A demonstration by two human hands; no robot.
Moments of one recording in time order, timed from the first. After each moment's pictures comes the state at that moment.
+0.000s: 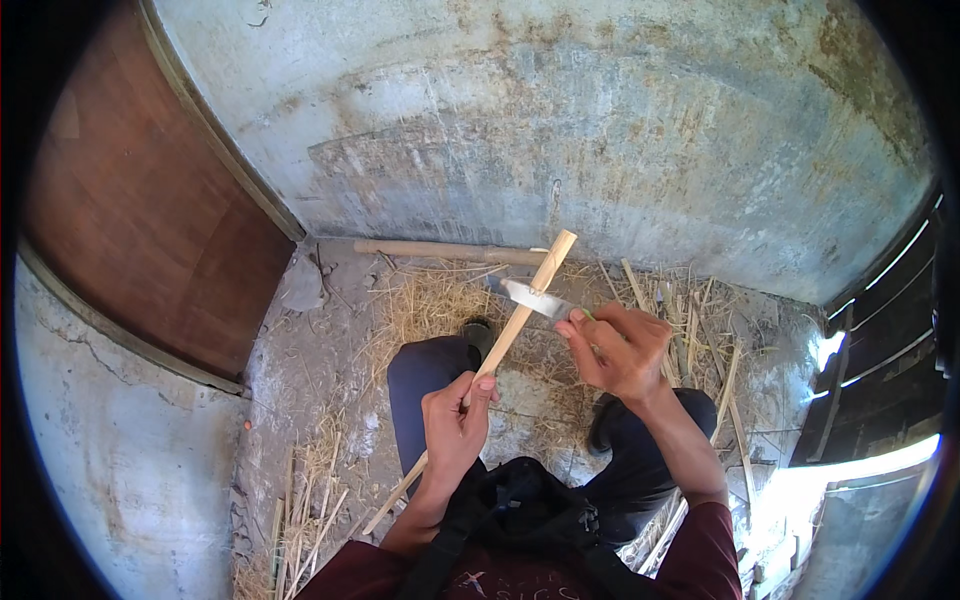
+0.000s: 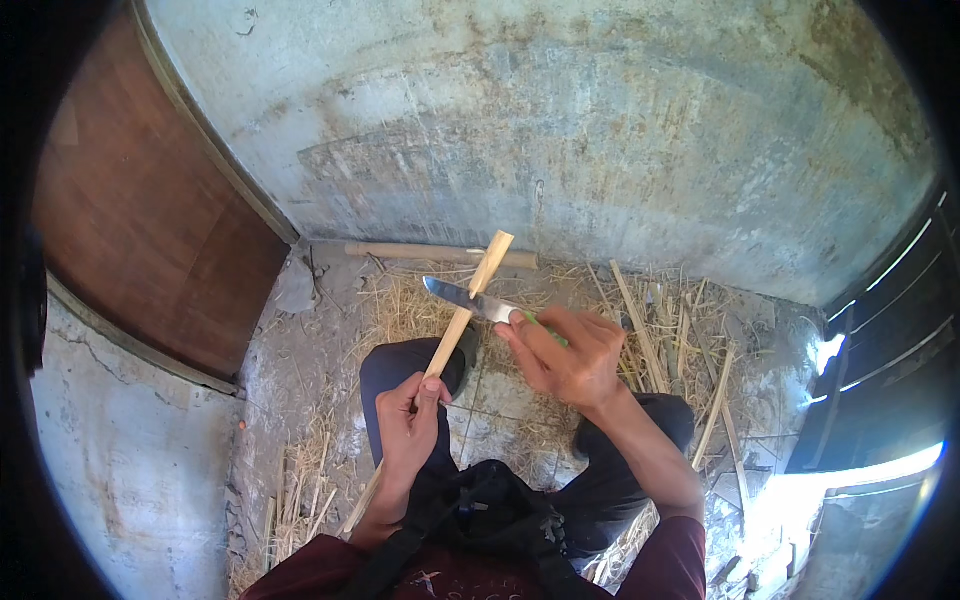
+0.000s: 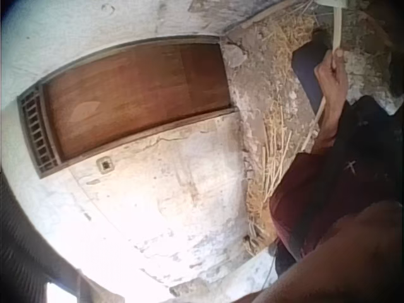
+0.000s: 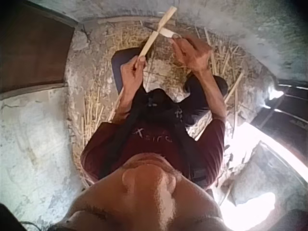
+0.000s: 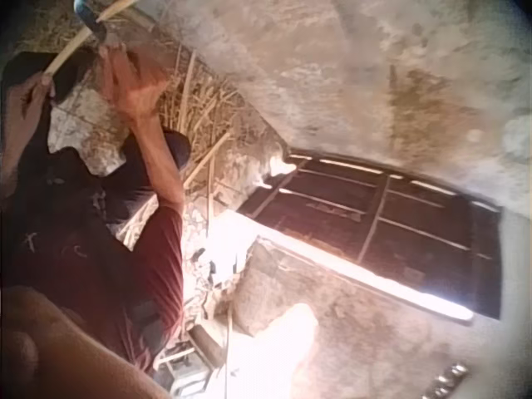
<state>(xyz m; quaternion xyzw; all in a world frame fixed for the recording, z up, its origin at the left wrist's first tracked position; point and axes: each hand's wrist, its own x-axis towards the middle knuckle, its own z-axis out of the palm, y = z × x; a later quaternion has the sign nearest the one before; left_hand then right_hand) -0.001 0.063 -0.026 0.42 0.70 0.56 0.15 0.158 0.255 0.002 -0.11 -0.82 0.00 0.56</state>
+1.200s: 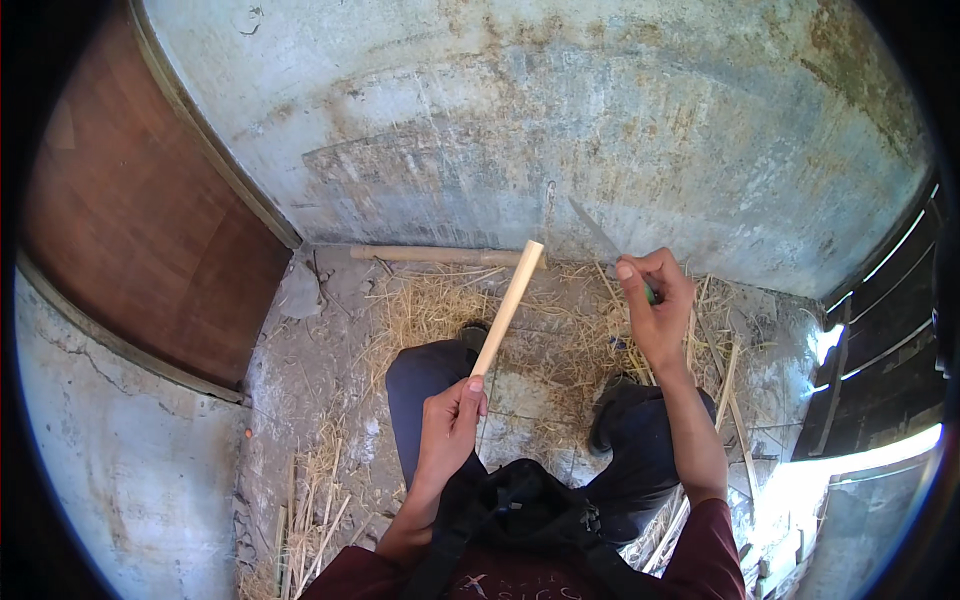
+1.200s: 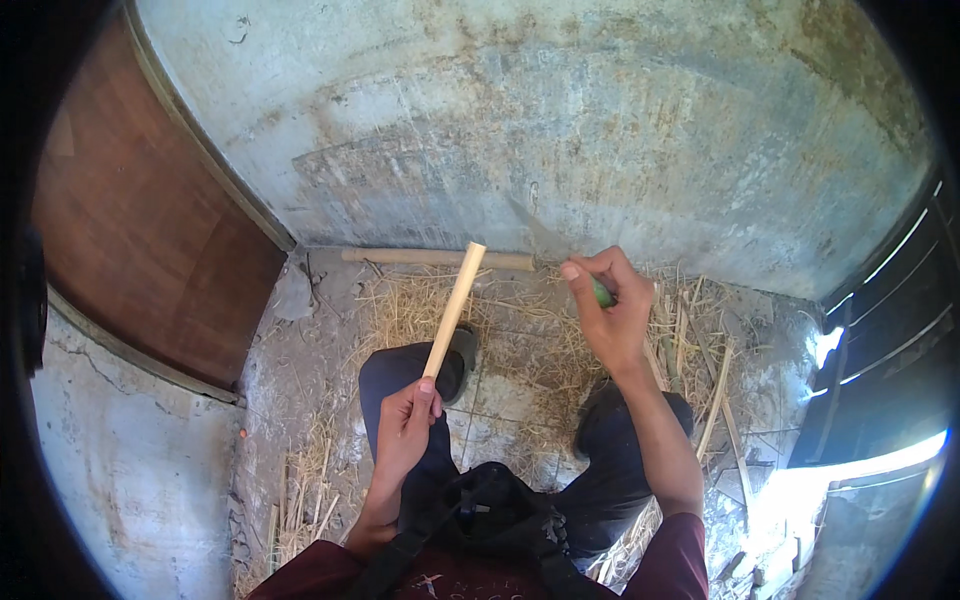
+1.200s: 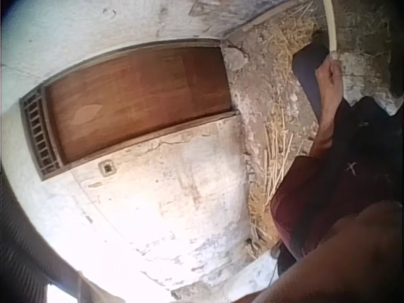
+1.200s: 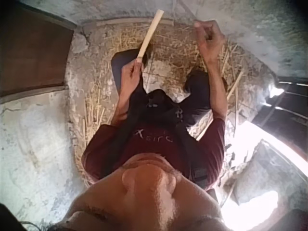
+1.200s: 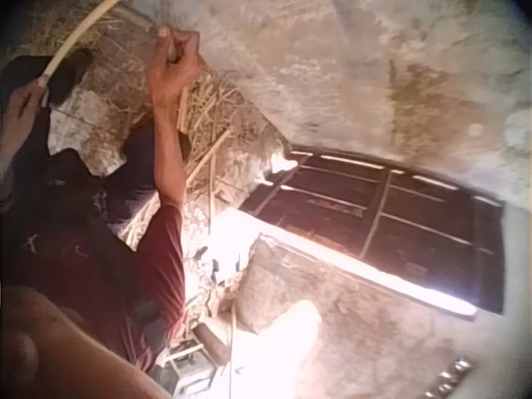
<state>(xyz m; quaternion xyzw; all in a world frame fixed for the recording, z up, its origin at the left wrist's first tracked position) -0.018 0.058 -0.049 0.42 0.68 0.55 0.25 0.171 0.297 0.001 -0.26 -0.69 0.35 0.58</state>
